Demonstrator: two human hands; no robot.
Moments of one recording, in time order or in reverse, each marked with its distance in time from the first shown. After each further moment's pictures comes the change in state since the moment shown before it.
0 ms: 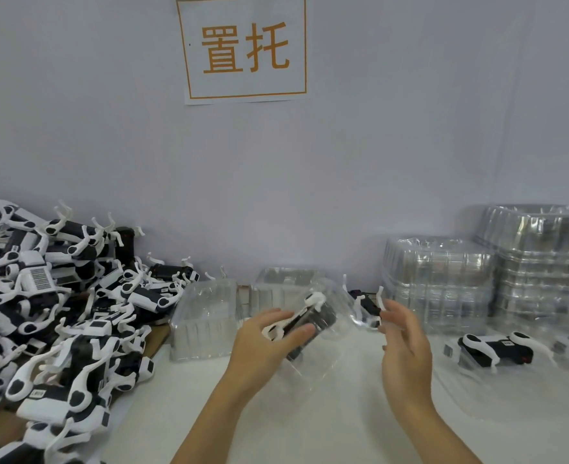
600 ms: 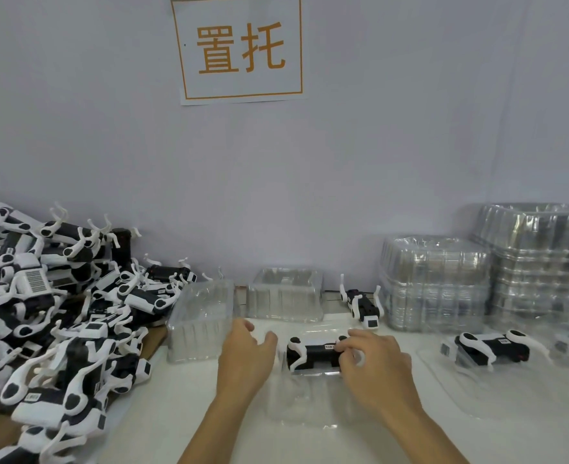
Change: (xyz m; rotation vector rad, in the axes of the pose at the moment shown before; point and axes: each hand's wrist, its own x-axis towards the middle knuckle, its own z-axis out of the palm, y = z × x) left_hand 0.008 -0.021 0.004 0.297 0.237 -0.252; right_hand -0.007 0.011 0.005 -0.822 -0.321 -0.176
